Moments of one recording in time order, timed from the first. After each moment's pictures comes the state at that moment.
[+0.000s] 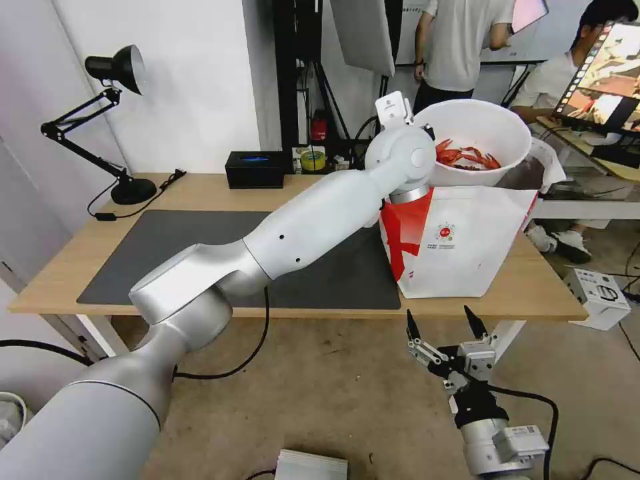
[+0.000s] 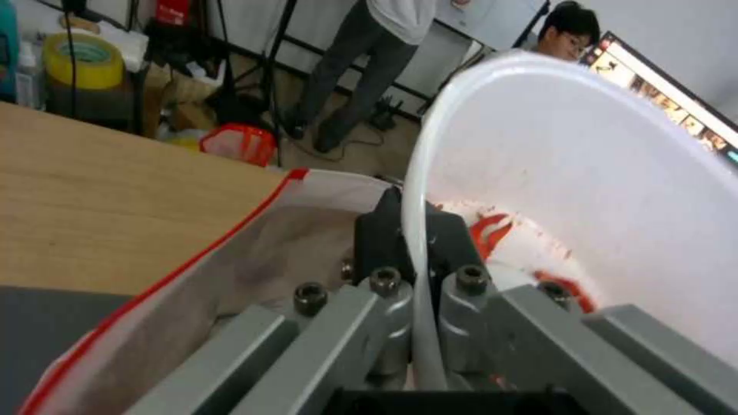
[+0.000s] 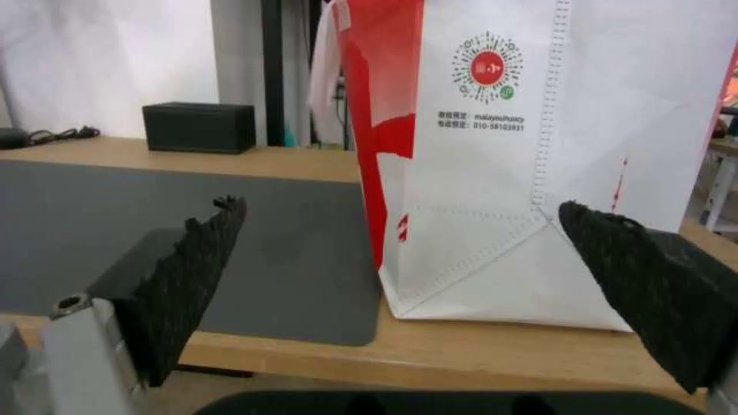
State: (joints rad) left arm -0.19 -1.60 0.50 -1.24 -1.57 0.17 -0.89; right arm -1.79 1.24 0.40 2.33 0.10 0.08 0.24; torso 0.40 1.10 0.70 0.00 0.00
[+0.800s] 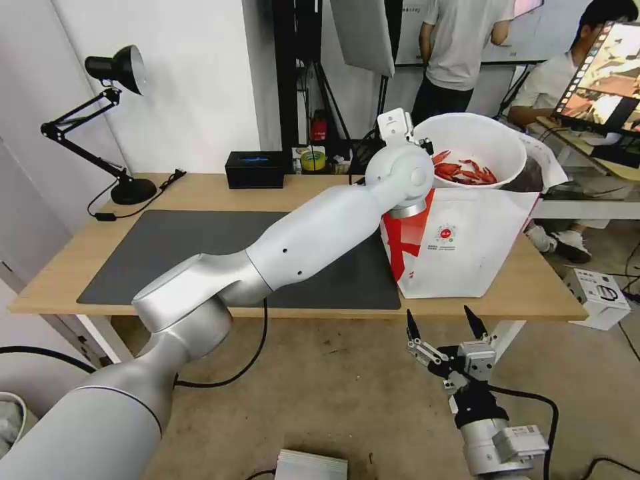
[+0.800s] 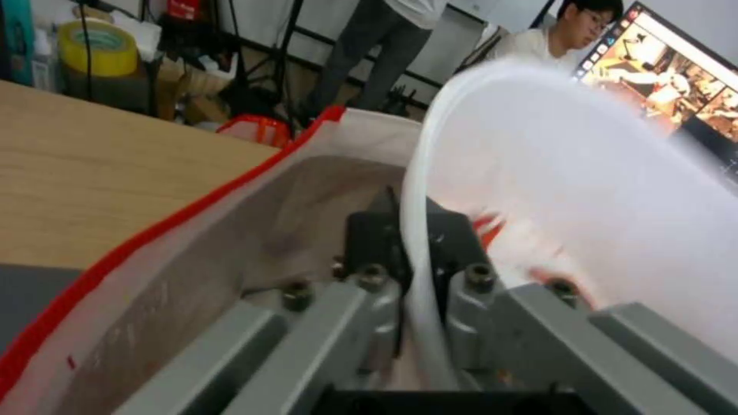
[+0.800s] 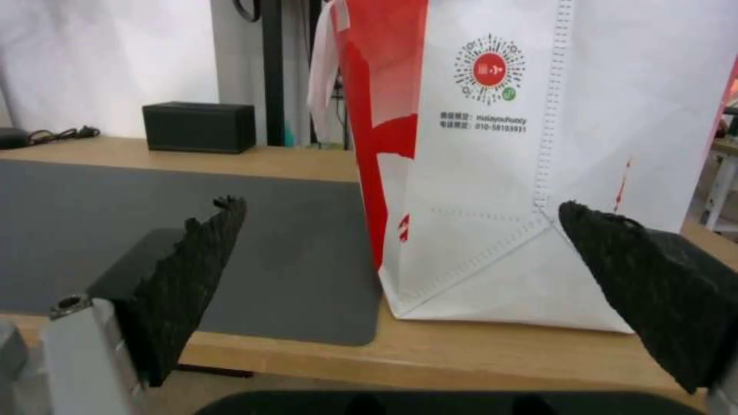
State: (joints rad) left arm -0.13 -1.59 0.52 -1.23 -1.51 0.17 -0.88; right arm -1.79 1.24 0.40 2.33 0.10 0.08 0.24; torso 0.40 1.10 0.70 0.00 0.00
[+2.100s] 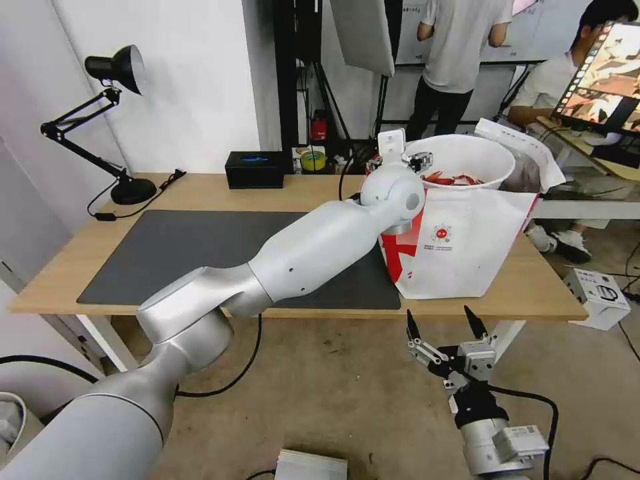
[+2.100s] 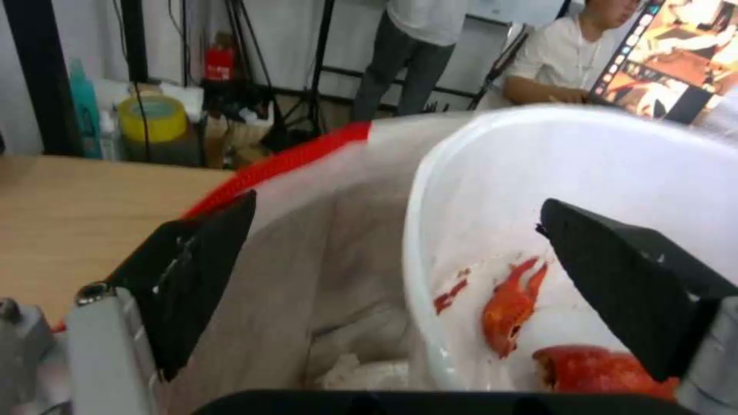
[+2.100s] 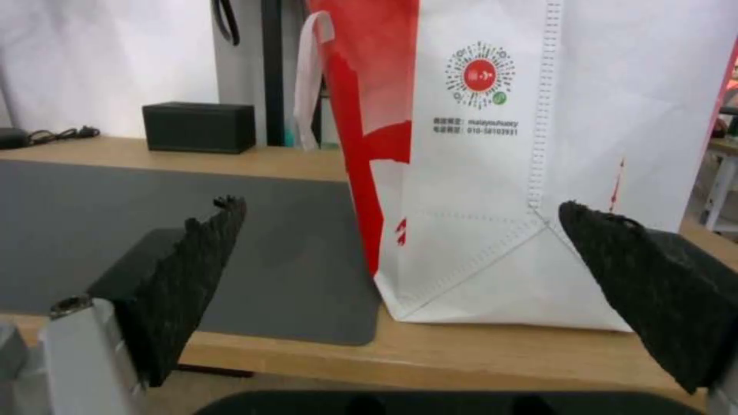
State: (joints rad) left arm -0.09 -1.59 0.54 -1.19 -1.28 0.24 -0.82; right arm -1.79 1.24 0.40 2.33 0.10 0.08 0.24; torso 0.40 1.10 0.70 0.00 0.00
